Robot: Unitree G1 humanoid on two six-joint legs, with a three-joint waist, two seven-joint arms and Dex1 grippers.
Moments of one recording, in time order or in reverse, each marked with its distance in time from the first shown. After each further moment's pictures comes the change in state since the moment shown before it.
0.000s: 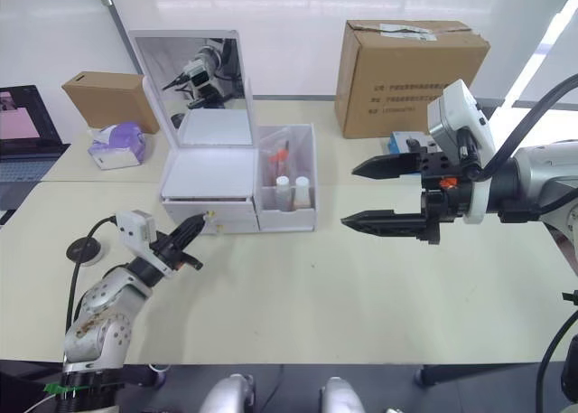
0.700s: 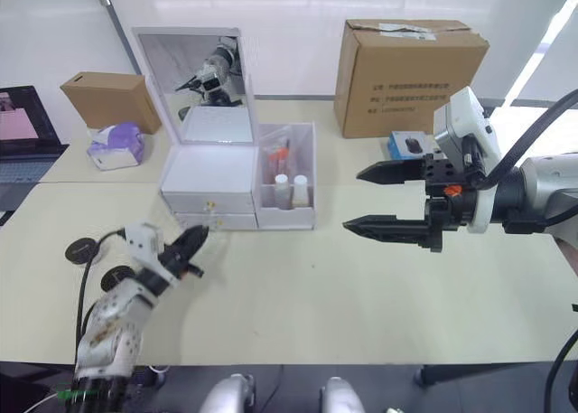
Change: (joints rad) left arm 0.146 -0.050 -0.023 0.018 0.039 -0.092 0.029; right arm 0.053 -0.020 -0.051 -0.041 0.086 0.028 -0.072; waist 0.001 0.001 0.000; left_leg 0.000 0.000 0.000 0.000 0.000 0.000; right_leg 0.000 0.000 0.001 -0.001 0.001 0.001
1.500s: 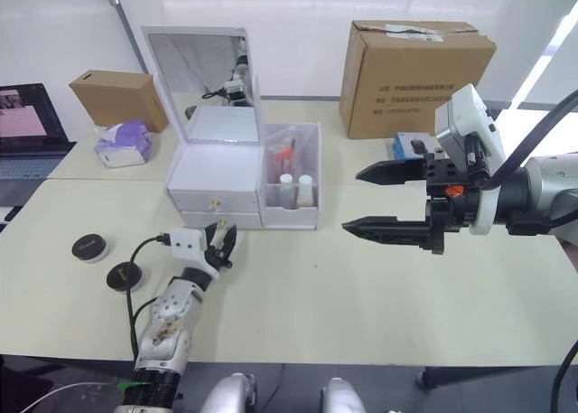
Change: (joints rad) left arm -0.149 -0.205 -0.127 0.199 0.251 -0.188 0.359; right arm 0.000 -0.028 -0.004 -0.012 0.059 0.001 -0.048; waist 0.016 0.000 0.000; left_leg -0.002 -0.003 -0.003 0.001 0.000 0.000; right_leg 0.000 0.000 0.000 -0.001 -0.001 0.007
